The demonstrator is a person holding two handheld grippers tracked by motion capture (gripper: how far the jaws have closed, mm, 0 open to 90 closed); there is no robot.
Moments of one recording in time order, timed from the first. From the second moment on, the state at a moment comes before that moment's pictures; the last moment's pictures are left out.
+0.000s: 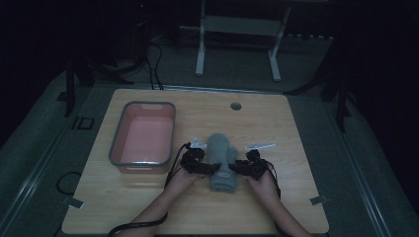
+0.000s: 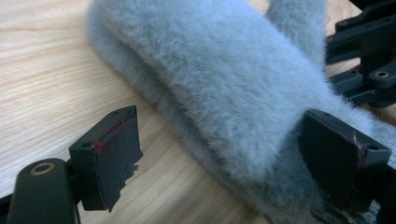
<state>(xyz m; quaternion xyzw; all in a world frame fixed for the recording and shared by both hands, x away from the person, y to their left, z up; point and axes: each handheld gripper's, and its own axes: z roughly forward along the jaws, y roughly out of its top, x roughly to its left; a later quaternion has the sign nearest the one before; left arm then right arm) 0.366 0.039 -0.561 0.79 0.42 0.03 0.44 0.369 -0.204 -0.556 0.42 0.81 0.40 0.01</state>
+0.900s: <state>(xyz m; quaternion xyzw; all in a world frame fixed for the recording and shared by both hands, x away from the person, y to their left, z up) 0.365 0.034 -0.541 0.80 0.37 -0.03 0.48 0.360 -0.208 -0.536 0.40 0.81 0.43 0.01</state>
